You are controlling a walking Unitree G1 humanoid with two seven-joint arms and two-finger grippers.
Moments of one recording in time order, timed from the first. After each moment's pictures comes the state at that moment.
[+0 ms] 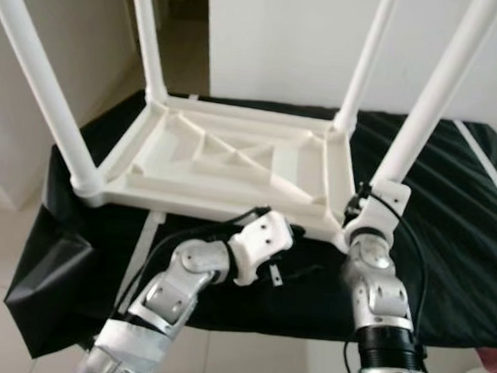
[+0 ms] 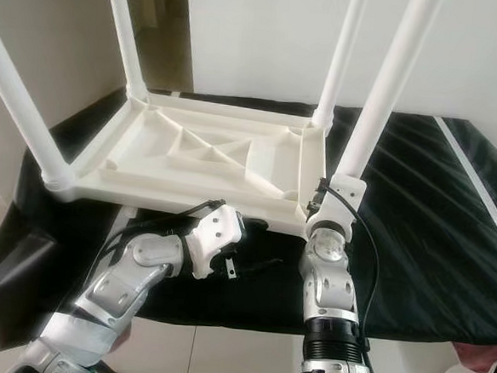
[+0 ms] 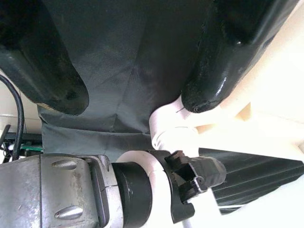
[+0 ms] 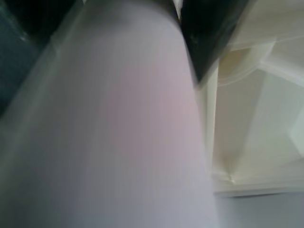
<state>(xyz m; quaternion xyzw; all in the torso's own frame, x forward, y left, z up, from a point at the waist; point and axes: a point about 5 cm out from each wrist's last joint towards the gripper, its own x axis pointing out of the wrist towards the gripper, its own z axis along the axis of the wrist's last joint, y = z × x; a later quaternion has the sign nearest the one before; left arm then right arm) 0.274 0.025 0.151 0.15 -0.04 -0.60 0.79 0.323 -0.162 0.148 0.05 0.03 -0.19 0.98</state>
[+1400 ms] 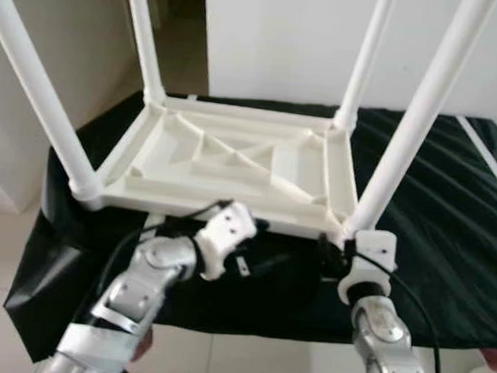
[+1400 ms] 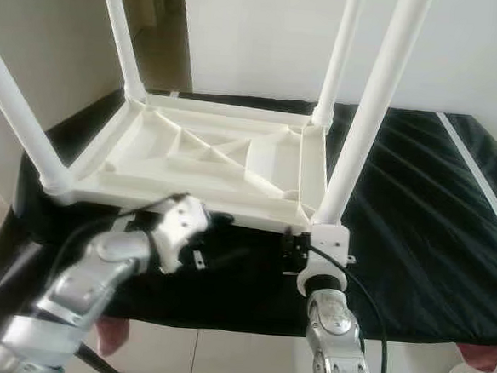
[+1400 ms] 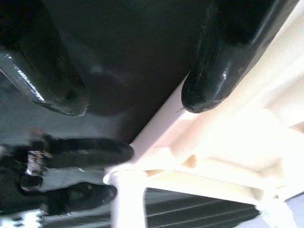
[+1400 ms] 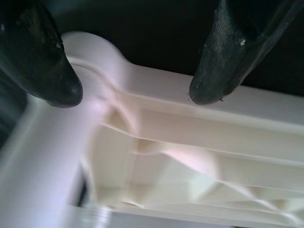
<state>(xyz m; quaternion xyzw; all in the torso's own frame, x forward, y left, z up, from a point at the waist) 0.288 0.086 0.155 0.15 0.00 -0.55 0.82 0.253 -0.137 0.122 -0.03 0.00 0.04 1.00</state>
